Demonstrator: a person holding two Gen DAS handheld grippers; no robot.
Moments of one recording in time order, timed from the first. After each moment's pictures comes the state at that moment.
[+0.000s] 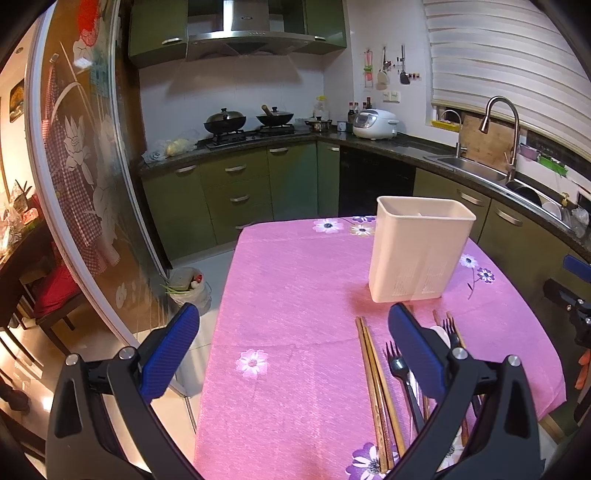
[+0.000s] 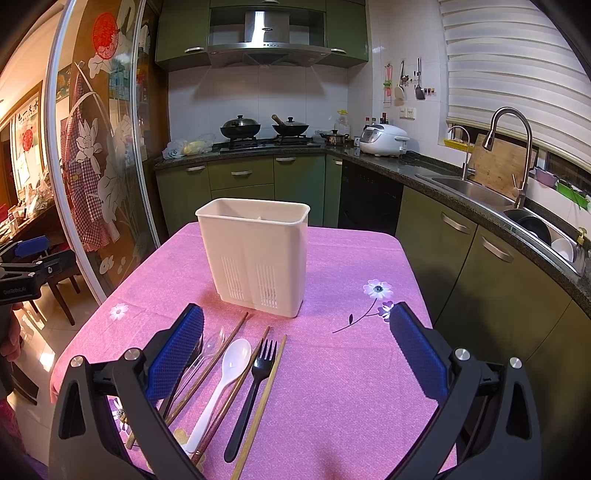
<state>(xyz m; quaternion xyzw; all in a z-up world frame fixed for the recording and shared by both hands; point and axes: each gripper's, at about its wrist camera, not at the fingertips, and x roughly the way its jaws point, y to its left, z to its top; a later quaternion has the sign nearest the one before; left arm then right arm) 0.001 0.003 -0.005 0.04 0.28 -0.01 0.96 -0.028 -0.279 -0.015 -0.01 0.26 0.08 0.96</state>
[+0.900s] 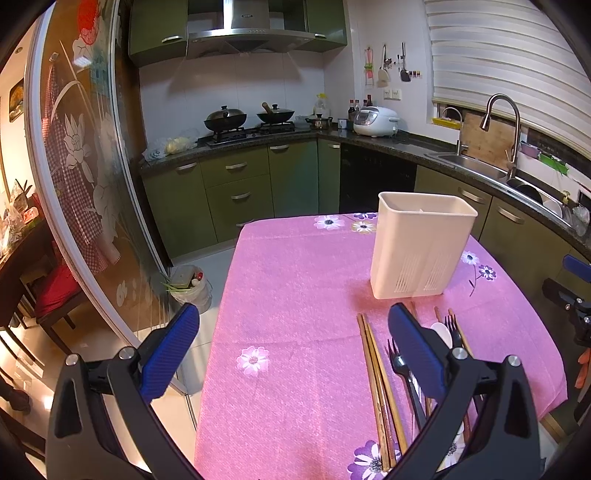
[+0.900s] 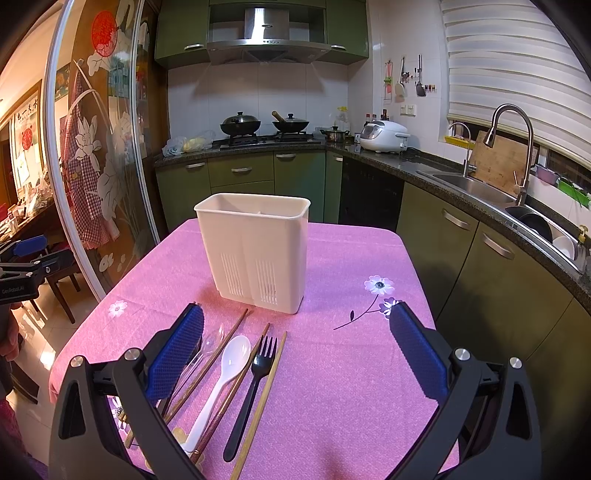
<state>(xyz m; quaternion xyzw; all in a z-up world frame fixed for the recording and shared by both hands) 0.003 0.004 -0.008 0.04 0.29 -0.01 0.96 -0.027 -0.283 -0.019 -0.01 0.26 0.08 0.96</state>
